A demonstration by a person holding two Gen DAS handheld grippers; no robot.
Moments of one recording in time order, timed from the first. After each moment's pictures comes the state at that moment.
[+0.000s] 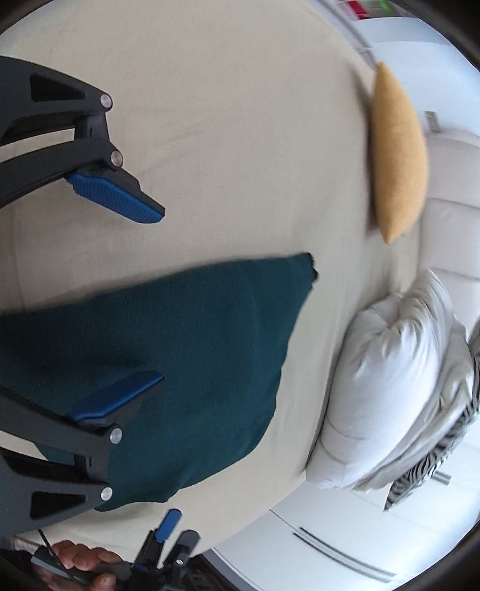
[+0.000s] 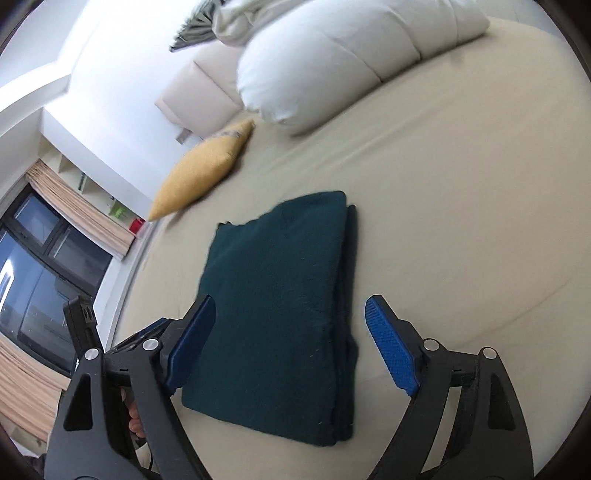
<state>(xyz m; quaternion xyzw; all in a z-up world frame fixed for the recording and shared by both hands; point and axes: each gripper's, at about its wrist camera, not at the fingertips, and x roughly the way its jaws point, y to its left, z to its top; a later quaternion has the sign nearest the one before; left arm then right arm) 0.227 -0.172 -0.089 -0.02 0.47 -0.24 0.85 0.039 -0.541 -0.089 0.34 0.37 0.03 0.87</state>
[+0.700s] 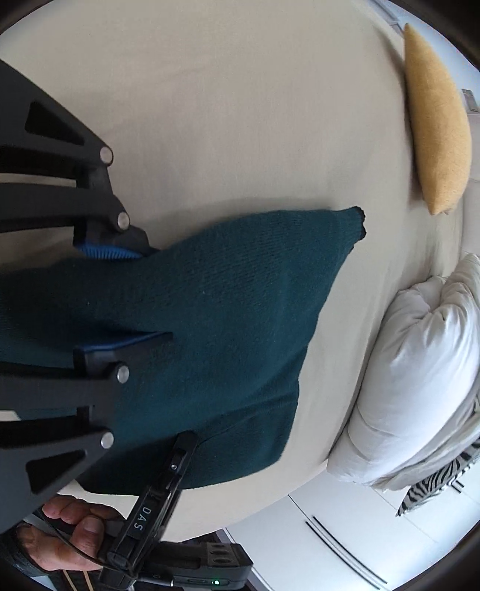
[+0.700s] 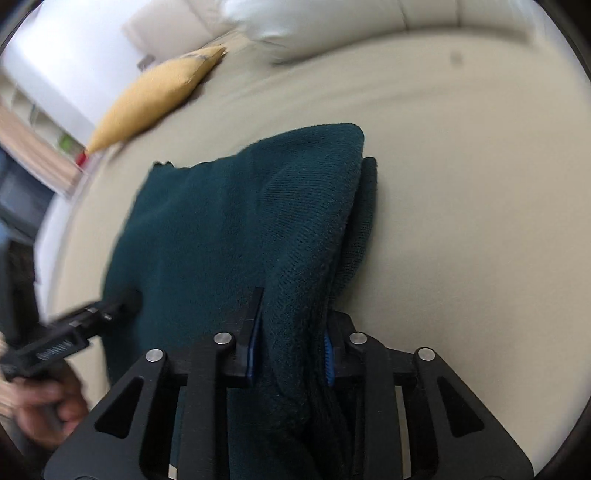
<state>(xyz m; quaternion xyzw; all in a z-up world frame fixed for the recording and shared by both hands) 0.235 -0.206 -0.090 -0.02 0.53 -0.28 0.80 0.126 -0.479 -0.118 0.20 0.49 -0.02 0.85</state>
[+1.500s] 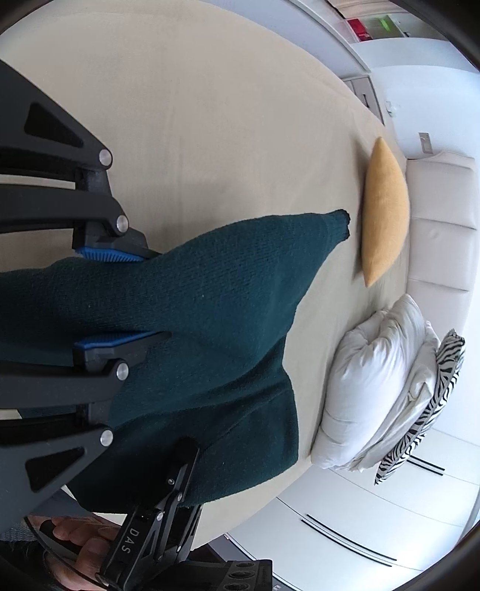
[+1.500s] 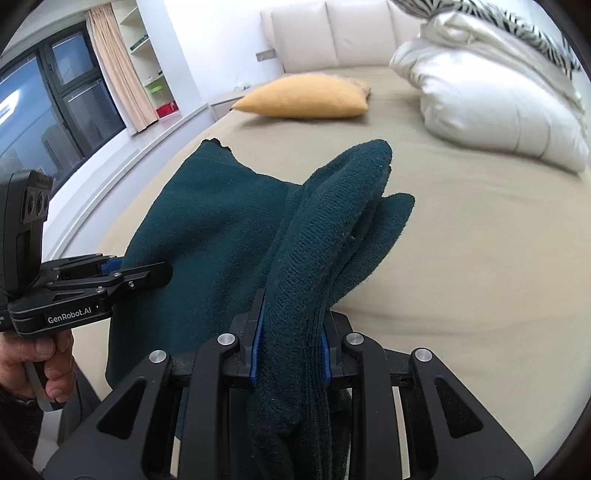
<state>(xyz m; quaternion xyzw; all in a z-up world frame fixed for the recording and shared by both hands) 0.089 -0.010 -0.008 0.00 0.46 -0.24 0.86 0.022 -0.228 0.007 0.08 0.42 0.10 0.90</state>
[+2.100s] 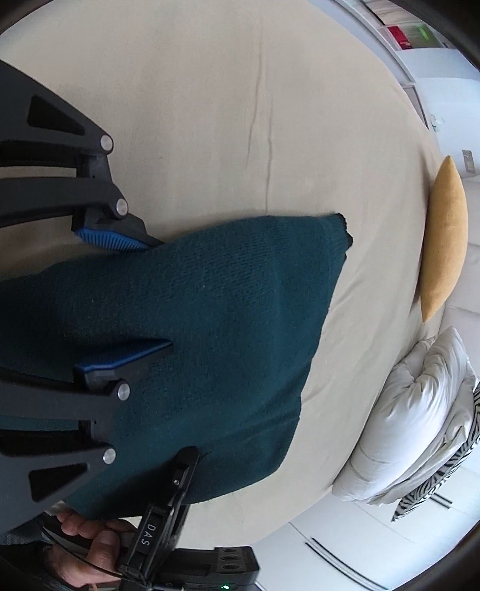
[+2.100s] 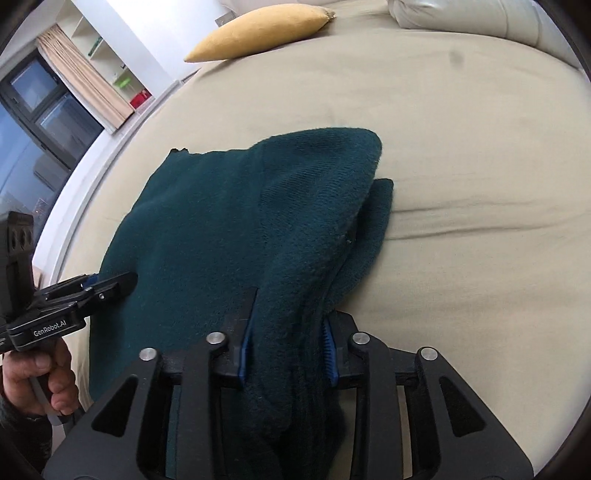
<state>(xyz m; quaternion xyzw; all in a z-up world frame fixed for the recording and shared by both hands) 0.106 0.007 -0.104 -0.02 0.52 -0.21 0.83 0.060 -0.245 -0.136 0.17 0.49 0.09 0.85</state>
